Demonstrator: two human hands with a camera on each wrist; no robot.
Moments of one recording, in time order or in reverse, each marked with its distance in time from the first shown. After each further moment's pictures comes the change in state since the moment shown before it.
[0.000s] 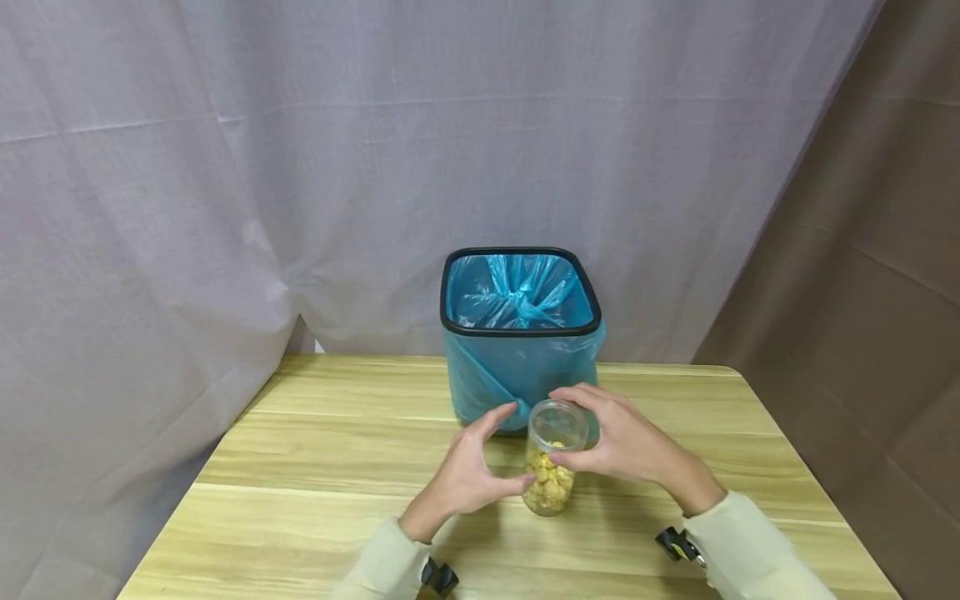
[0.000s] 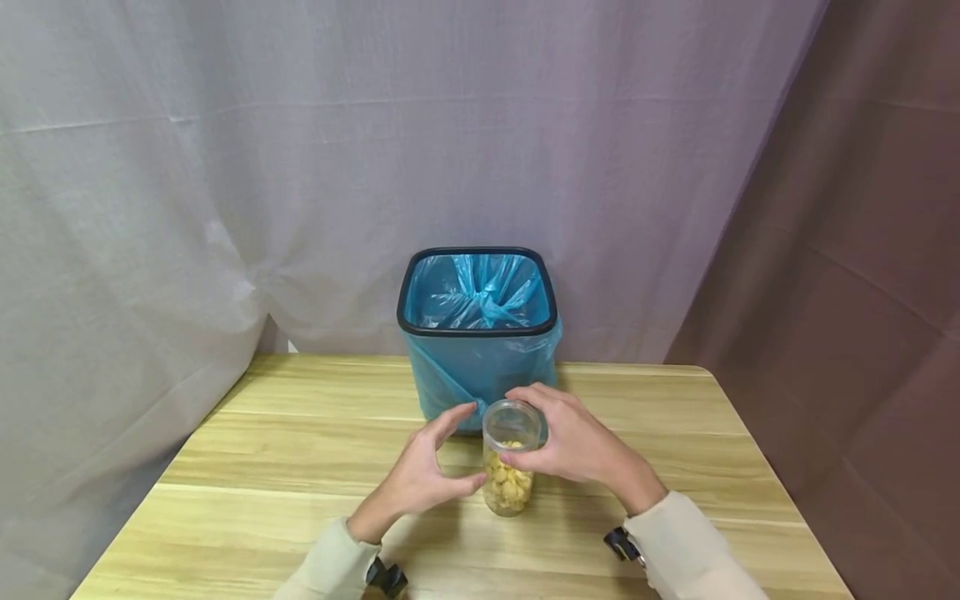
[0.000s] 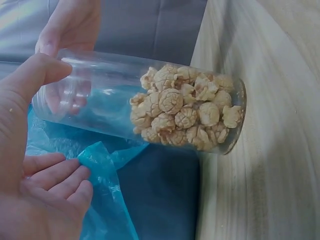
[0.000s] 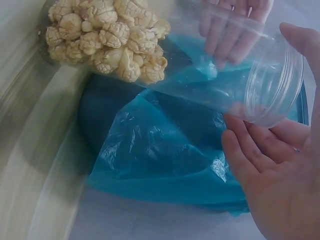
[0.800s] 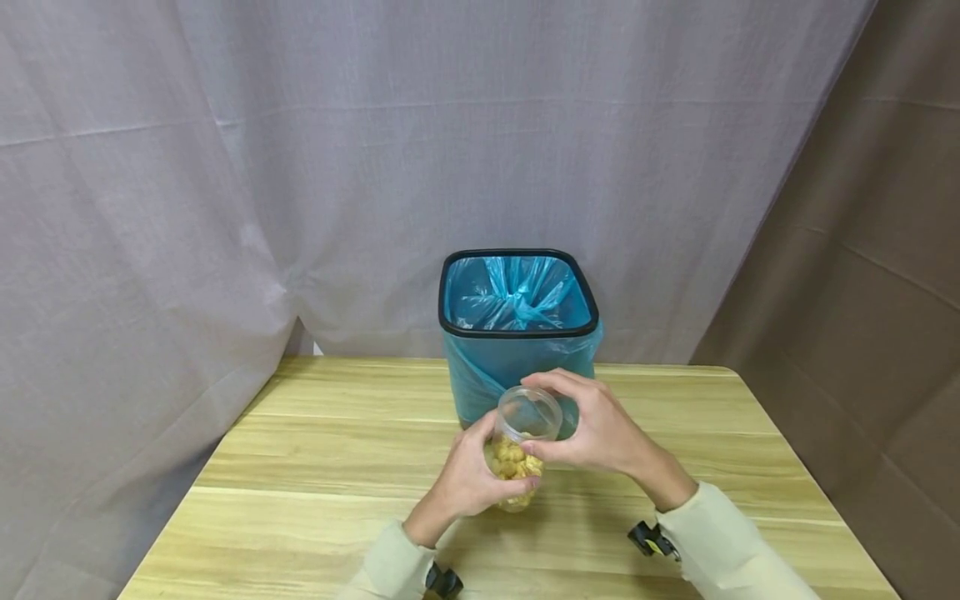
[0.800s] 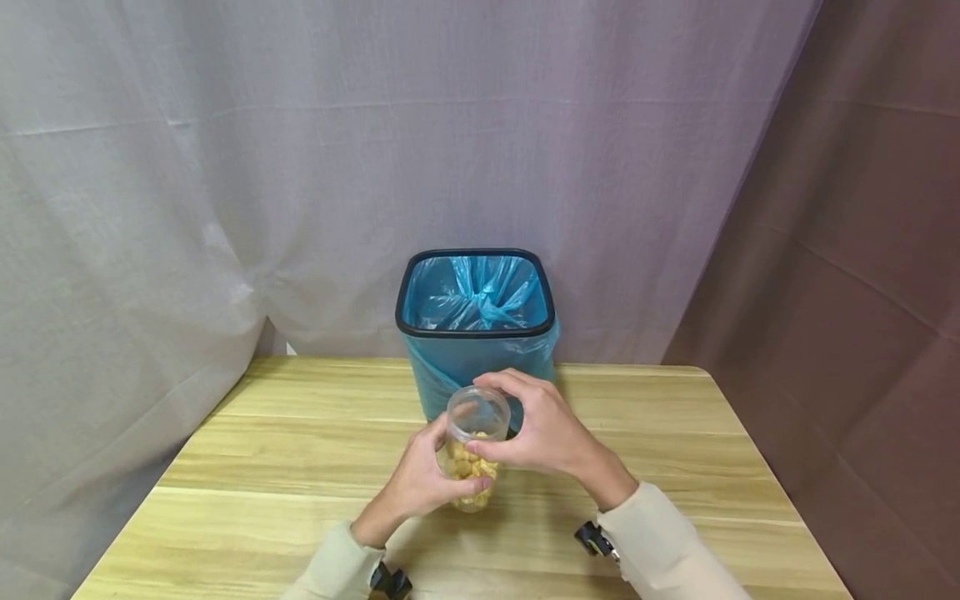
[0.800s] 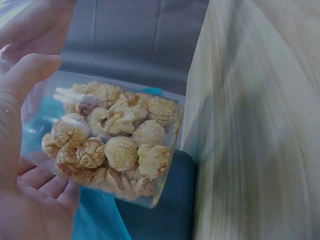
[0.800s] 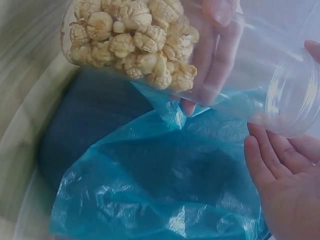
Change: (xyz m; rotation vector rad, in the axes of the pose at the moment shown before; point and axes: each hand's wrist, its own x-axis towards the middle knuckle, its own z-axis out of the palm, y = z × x) left_hand -0.002 0.000 0.007 -0.049 0.078 0.019; right_hand 0.023 -0.033 0.002 0.150 0.142 -0.131
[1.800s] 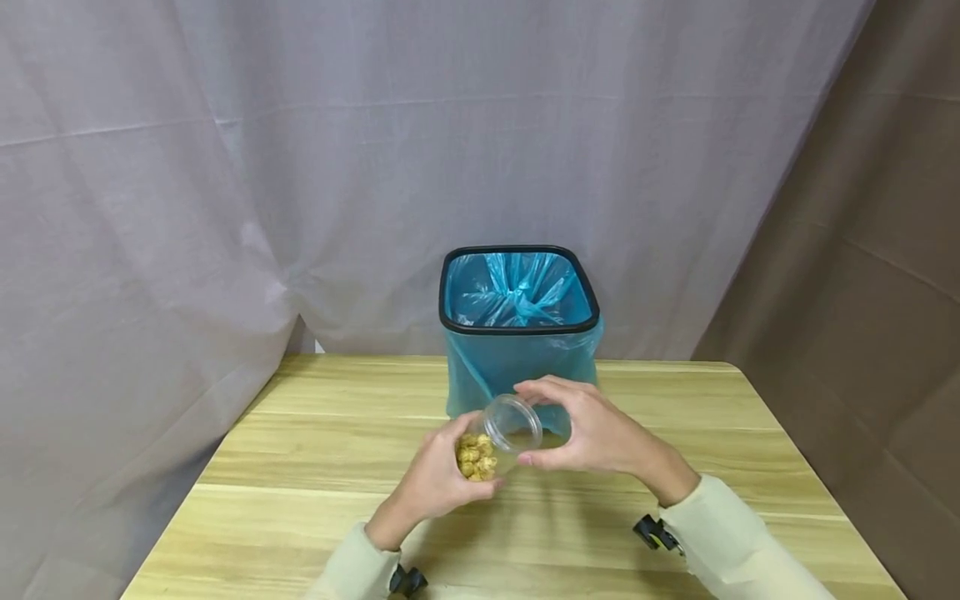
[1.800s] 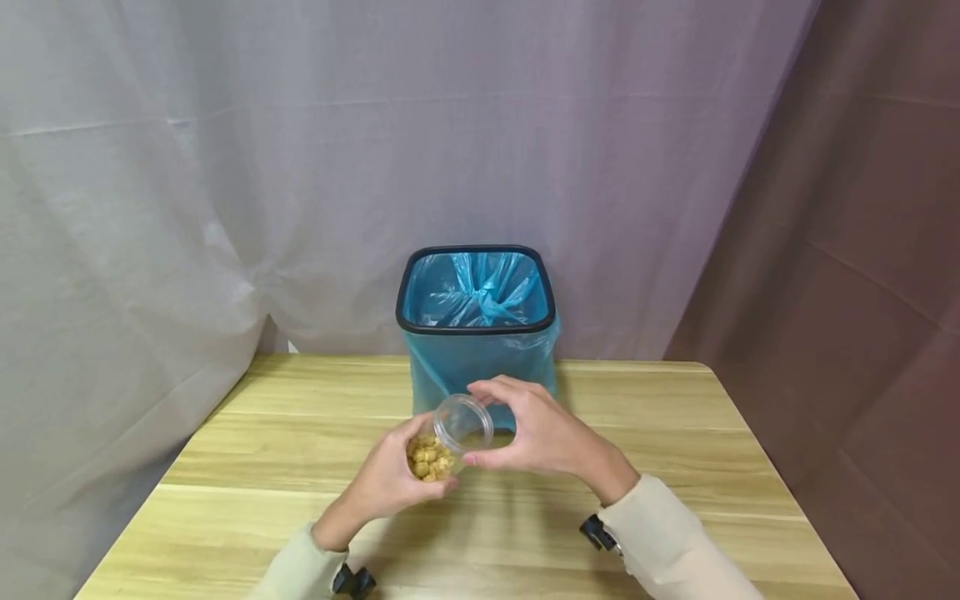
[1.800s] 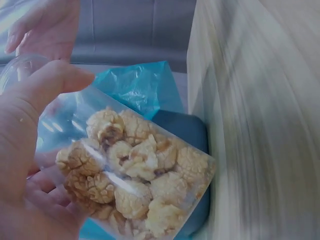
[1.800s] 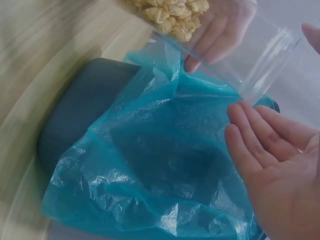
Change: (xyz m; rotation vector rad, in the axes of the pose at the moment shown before) left_hand -0.018 0.004 -0.039 0.196 -0.005 0.017; right_hand 0.001 -0.007 -0.001 -0.012 -0.198 0.062
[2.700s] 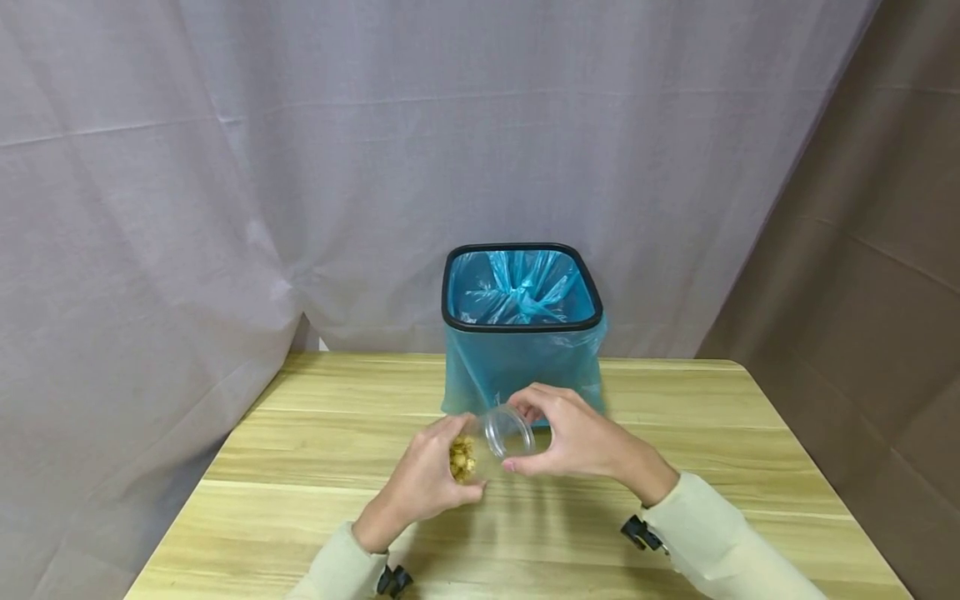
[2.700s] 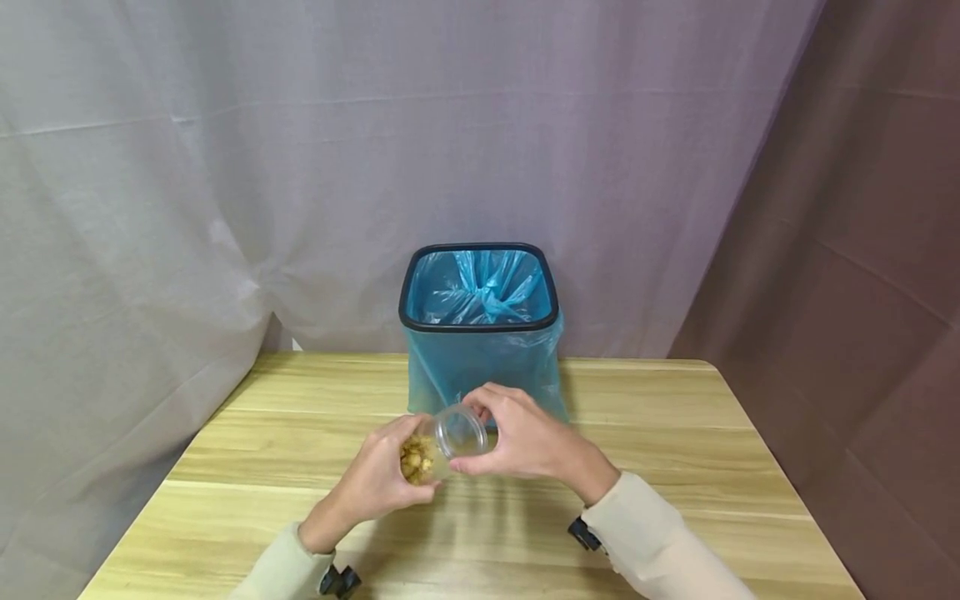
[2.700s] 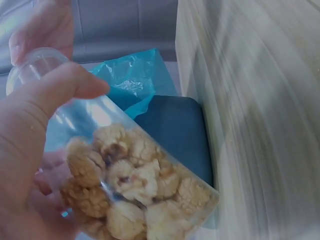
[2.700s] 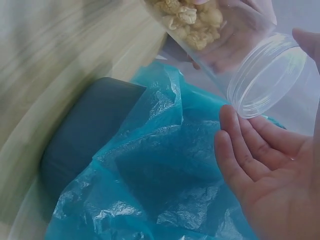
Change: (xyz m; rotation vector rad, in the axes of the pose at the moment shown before) left_hand -0.010 -0.001 -0.017 0.258 0.001 0.102; right_hand 0.009 -0.003 0.021 -0.023 -0.070 0.044
